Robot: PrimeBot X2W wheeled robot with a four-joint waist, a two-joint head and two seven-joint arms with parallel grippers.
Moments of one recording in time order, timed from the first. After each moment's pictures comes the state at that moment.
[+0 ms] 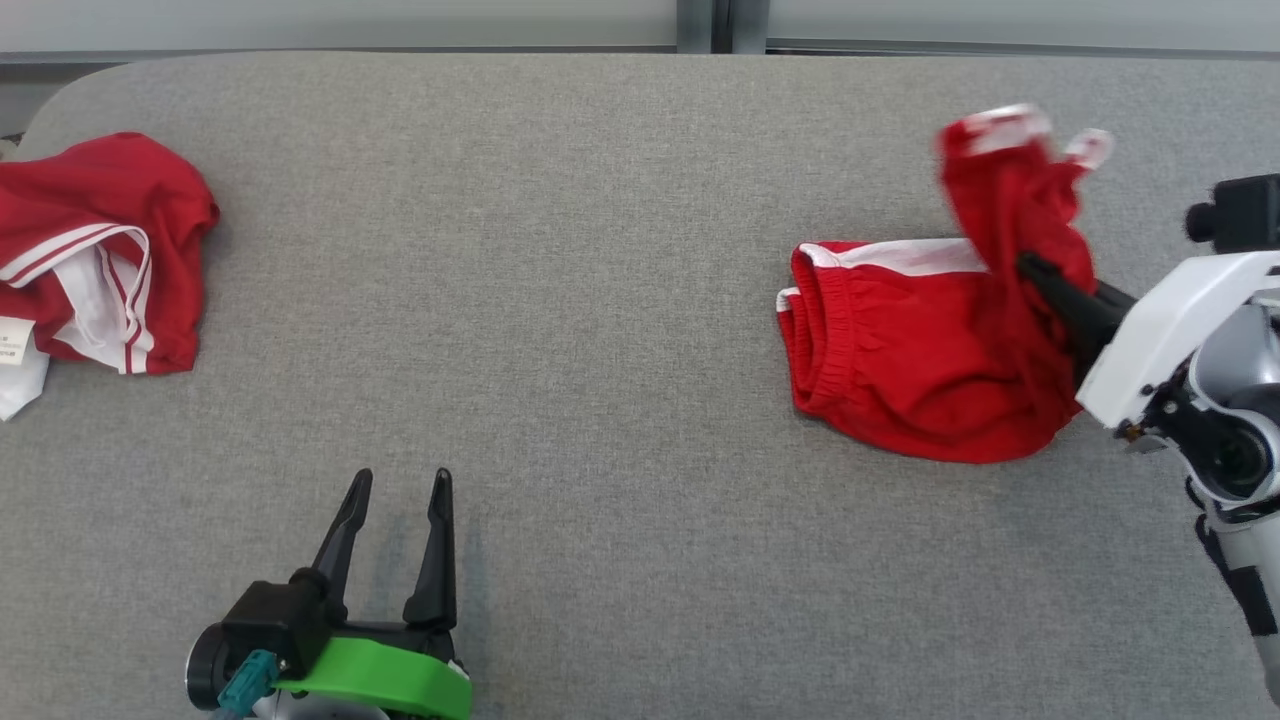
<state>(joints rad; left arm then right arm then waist) -0.01 0.13 -0.24 0.13 -0.36 -0.03 -0.26 -0.45 -0.42 0.10 0.14 0.81 0.13 0.52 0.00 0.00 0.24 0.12</state>
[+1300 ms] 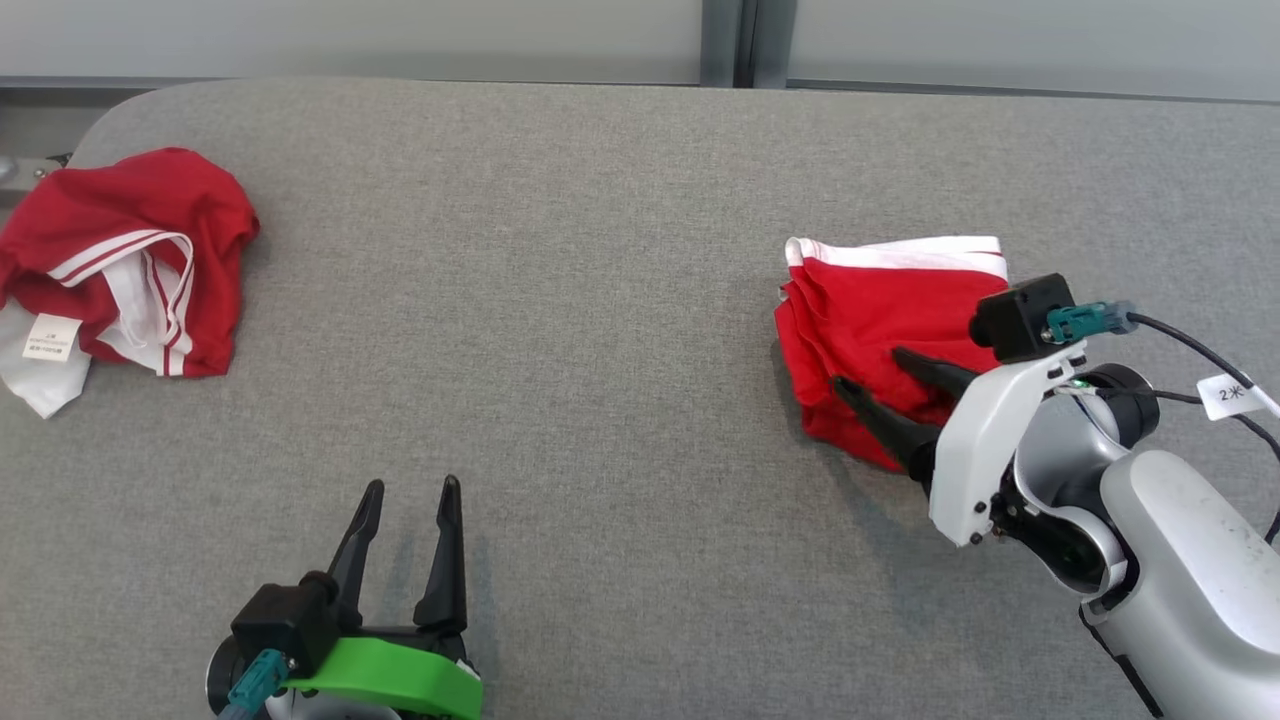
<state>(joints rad) -0.02 0.05 -0.18 0.19 -0.34 -0.09 -0.26 -0.42 -0.37 0.41 0.10 0.63 0.13 0.49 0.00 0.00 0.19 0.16</state>
